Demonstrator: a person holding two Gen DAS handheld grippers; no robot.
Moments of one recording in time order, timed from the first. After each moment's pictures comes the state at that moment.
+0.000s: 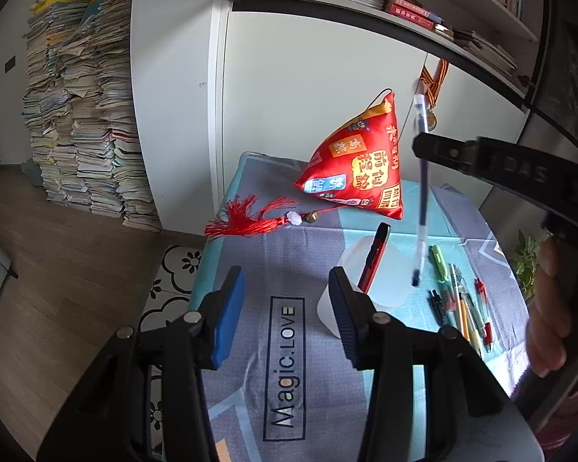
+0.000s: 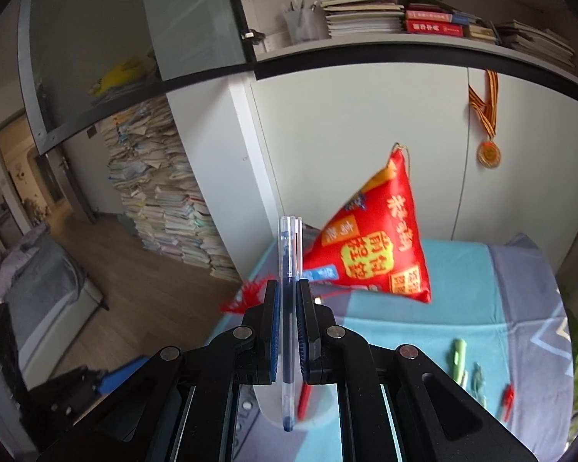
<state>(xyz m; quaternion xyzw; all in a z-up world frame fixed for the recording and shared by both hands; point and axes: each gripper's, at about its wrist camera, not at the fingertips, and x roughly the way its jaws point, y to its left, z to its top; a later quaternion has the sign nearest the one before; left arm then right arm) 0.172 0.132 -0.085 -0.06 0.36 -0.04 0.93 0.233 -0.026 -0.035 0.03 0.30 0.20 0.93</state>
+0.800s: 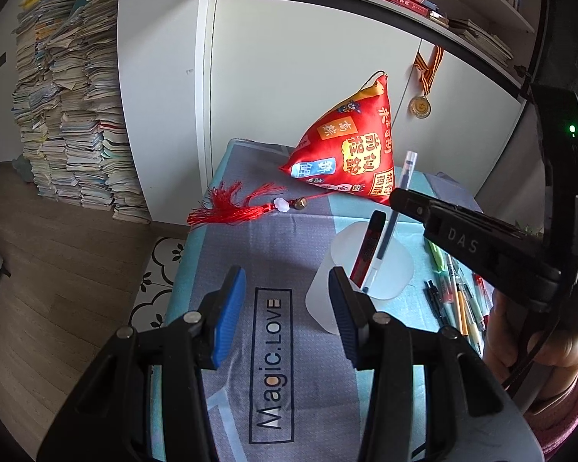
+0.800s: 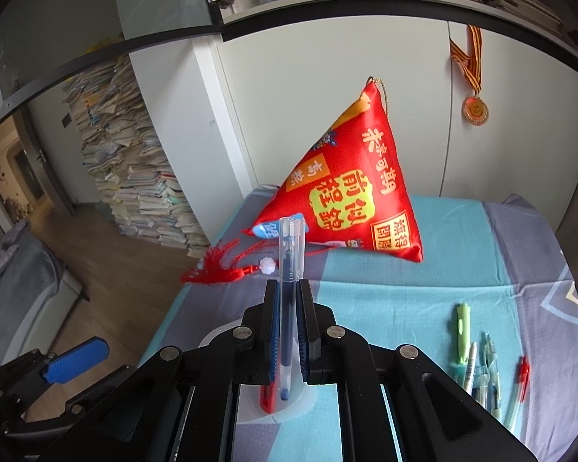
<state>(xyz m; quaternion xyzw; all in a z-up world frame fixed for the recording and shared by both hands) 0.178 0.122 -0.097 -0.06 0.37 -0.06 0.92 0.249 -0.038 -0.095 0.03 0.34 0.17 0.92</state>
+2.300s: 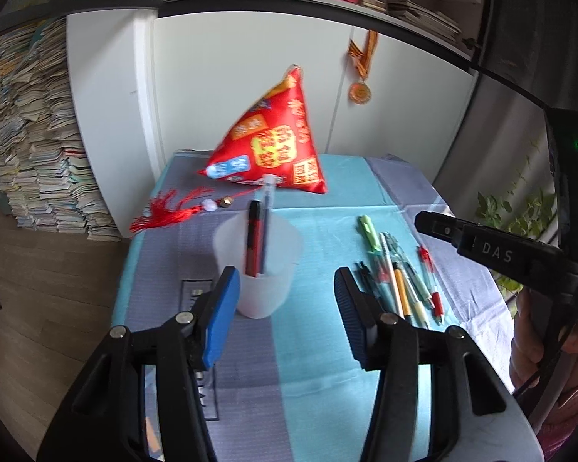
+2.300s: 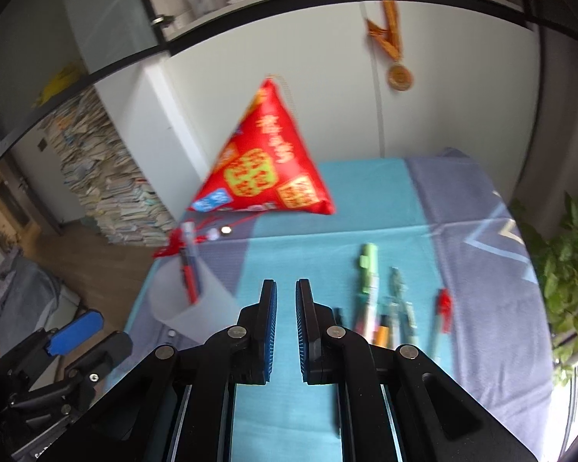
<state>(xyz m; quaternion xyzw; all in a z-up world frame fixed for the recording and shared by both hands) 0.151 0.041 -0.084 -0.02 0.37 -0.13 0.92 0.193 -0.143 -0.084 0.09 0.38 0.11 0.92</state>
